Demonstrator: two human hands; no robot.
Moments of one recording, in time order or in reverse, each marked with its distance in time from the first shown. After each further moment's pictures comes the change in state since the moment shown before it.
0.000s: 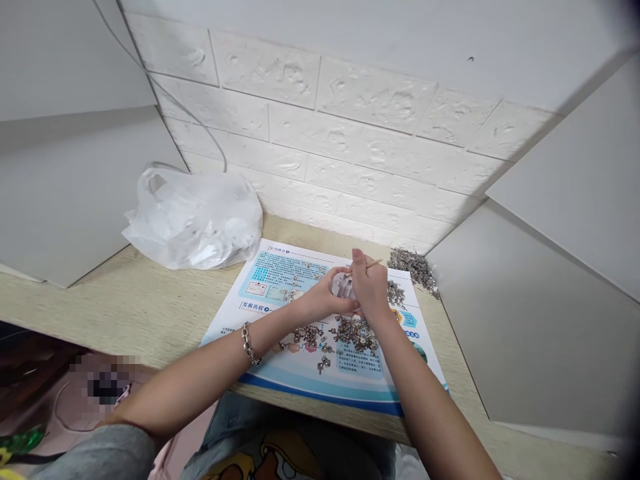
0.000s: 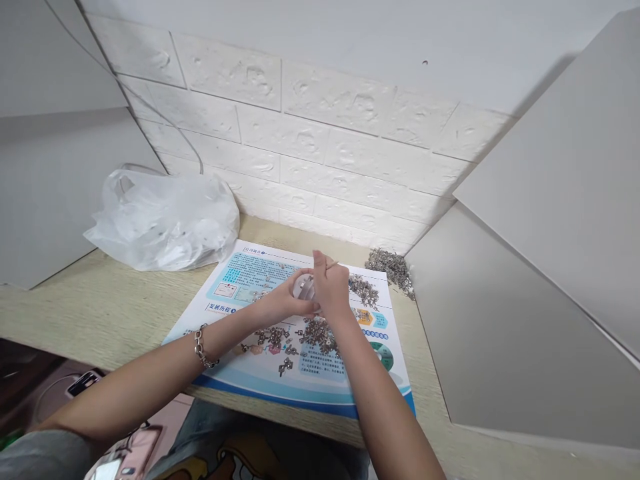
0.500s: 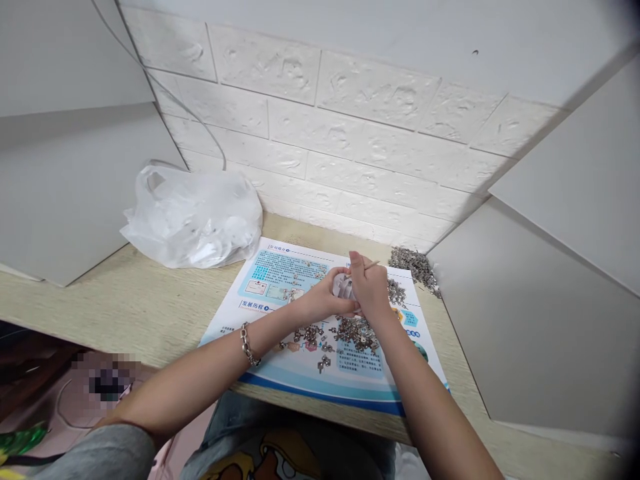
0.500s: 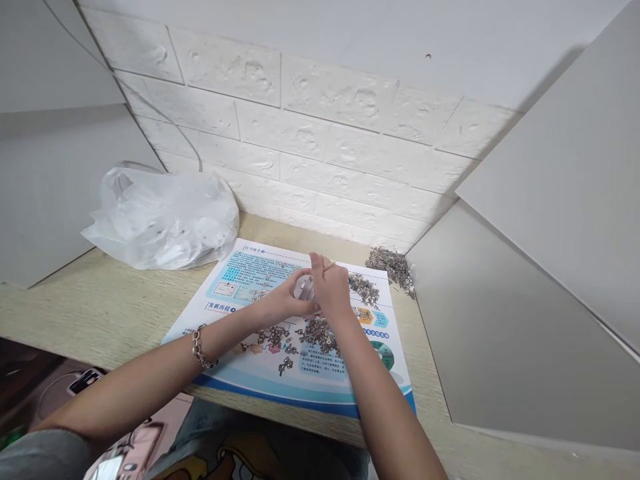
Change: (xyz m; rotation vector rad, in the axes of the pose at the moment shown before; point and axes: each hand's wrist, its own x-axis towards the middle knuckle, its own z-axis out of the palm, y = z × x) left_hand -0.001 0.000 0.001 -0.005 -0.005 -0.007; right_hand 0.000 0.002 -0.003 -0.115 -0.035 -0.124
